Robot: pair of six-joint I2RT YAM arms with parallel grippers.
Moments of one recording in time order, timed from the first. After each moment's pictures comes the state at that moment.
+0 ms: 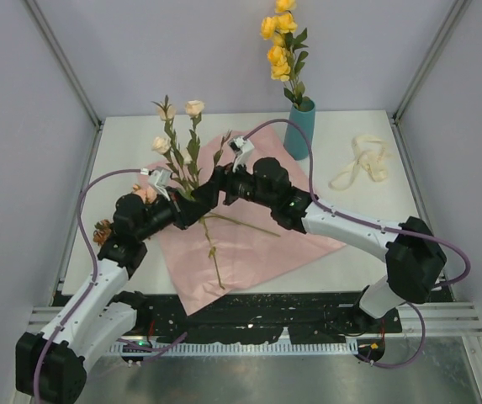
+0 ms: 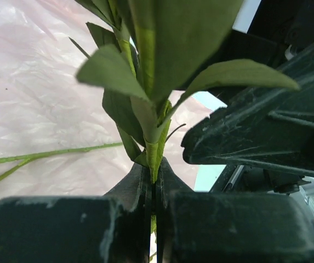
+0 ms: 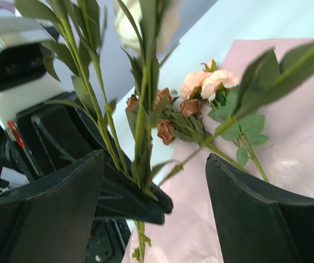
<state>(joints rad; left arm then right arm) -0.30 0.81 0.50 0.17 0.57 -0.55 0.87 1.53 1.11 0.30 -0.21 0.52</state>
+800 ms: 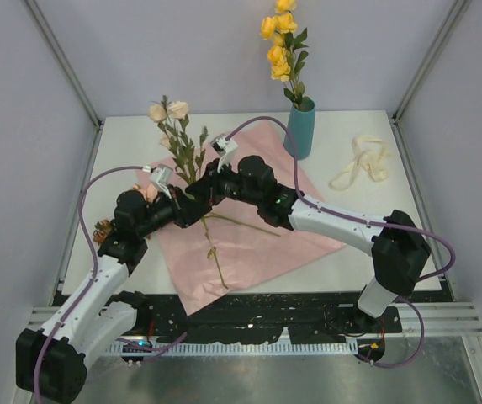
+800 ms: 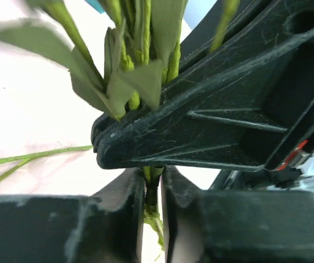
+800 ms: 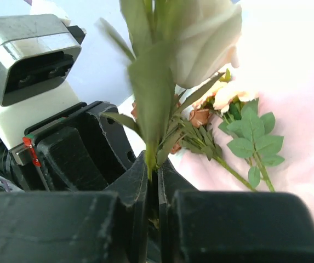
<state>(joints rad) -0.31 0.84 0.53 0.14 0.60 -0.52 0.93 1.65 1.24 0.27 -0.21 0.47</state>
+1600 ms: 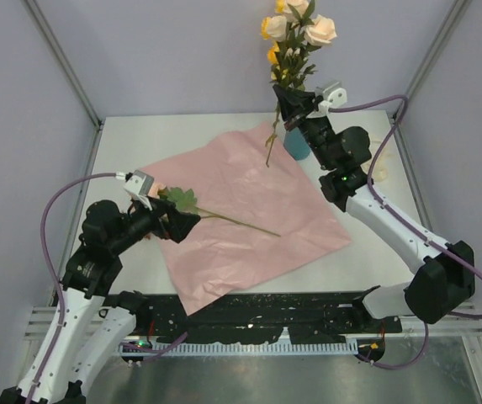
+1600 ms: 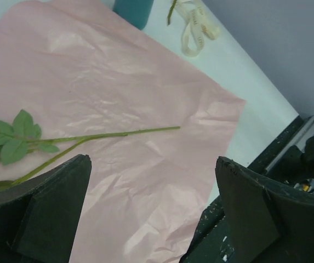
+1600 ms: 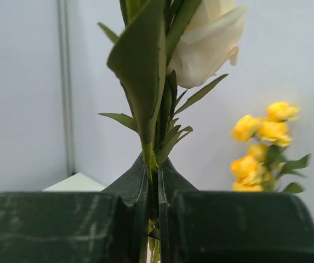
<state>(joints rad) -0.31 0.61 0.79 -0.39 0.47 -0.31 0.55 1.37 1.17 0.70 -0.09 -0.03</state>
